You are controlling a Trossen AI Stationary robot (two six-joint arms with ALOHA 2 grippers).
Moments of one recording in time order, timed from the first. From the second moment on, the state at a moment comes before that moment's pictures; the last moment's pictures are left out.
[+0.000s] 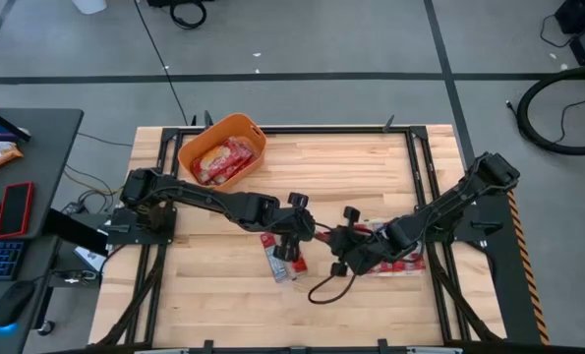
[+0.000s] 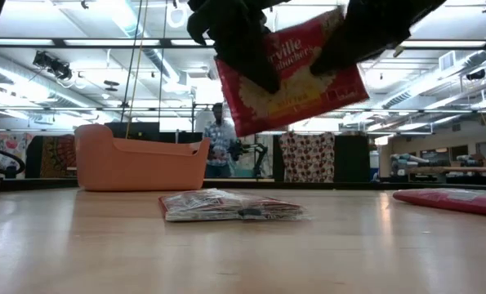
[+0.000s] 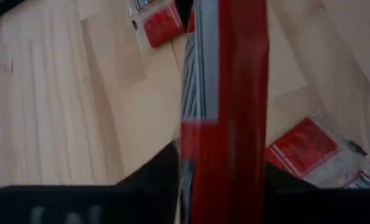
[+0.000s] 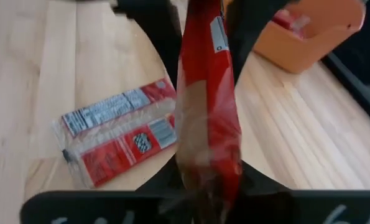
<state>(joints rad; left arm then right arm) -0.16 1.86 1.51 -0.56 -0.21 0.27 0.50 1.51 0.94 -0.25 0.73 0.38</state>
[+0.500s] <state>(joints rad) -0.08 1.74 1.51 -0.83 -0.16 0.19 0.54 1.34 0.94 -0.32 0.74 0.36</state>
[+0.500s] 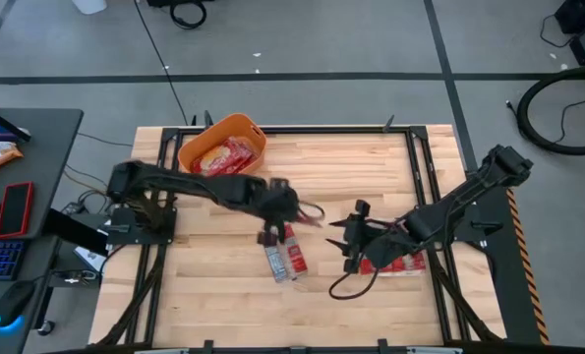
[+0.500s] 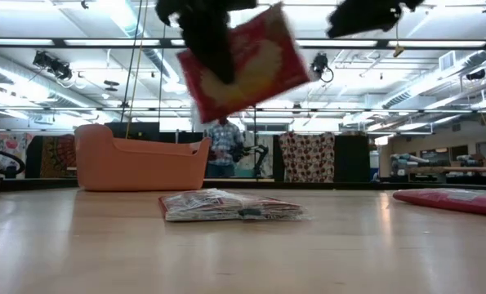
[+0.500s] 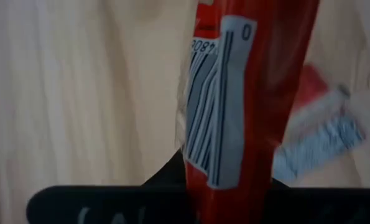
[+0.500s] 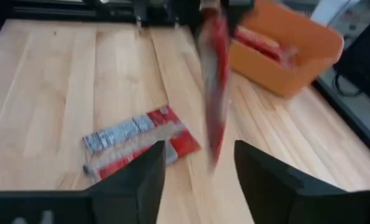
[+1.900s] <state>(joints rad) 0.95 1.59 1.17 -0.98 0.02 0.22 0.58 1.42 0.94 -0.40 0.74 0.52</state>
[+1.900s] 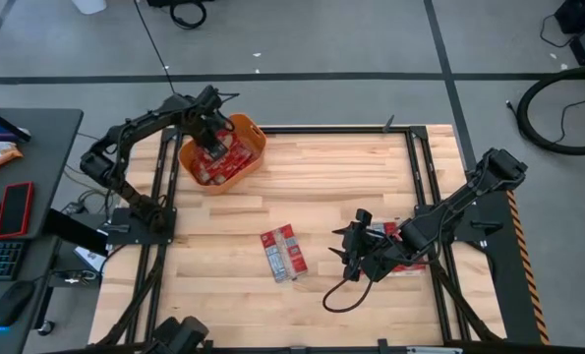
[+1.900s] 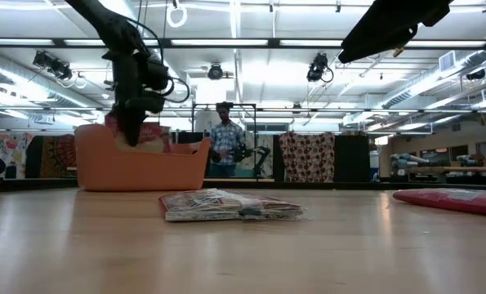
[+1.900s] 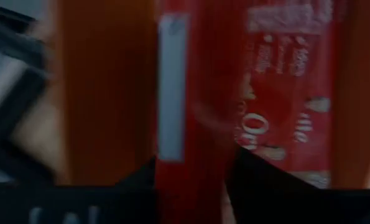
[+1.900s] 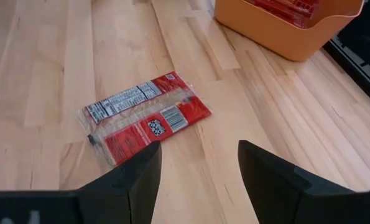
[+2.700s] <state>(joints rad) 0.85 1.58 1.24 -0.97 -0.27 0.32 0.58 1.42 0.94 -0.39 0.74 0.52</state>
